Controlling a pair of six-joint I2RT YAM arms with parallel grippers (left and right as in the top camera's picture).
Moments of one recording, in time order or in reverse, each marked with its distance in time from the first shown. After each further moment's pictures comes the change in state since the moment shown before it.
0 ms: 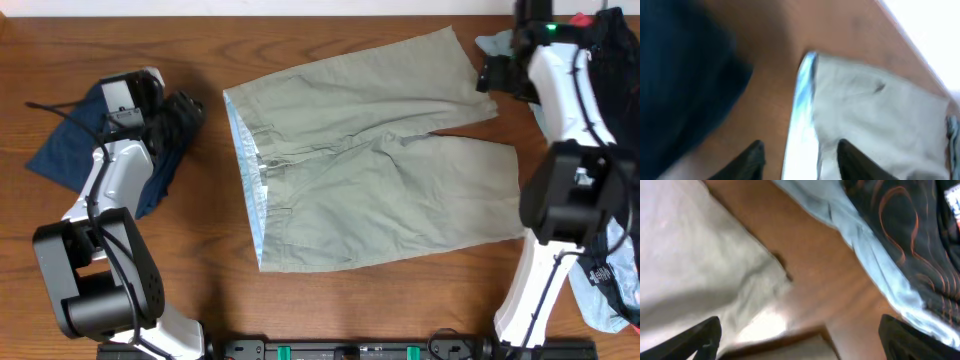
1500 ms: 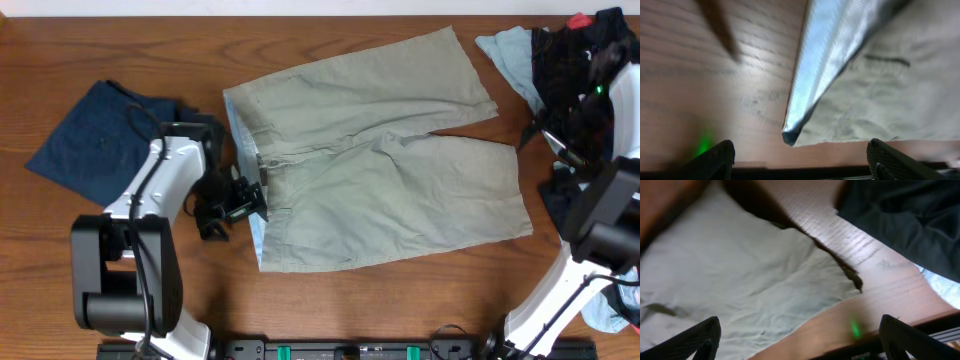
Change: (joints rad) left arm -0.284 -0.016 -0.005 -0.906 -0.103 0.119; right arm -0.274 -0.102 -0.156 -0.471 -0.284 0.156
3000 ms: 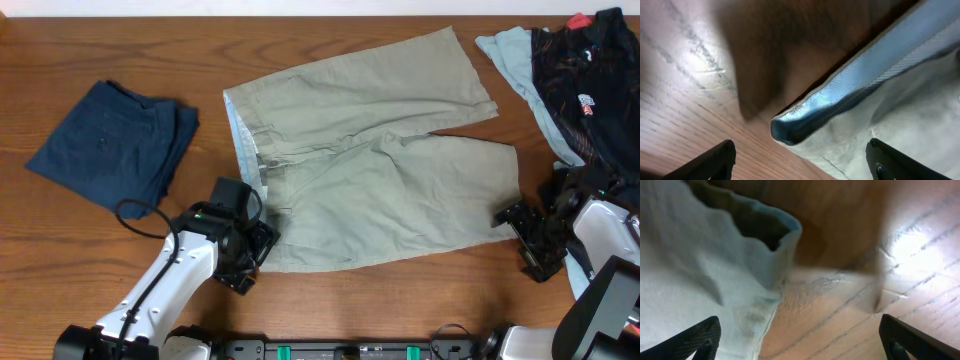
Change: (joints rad) left arm -0.195 -0.443 -0.527 0.431 -0.037 -0.901; right arm -0.073 -0.603 -1.133 0.747 -0.047 0.237
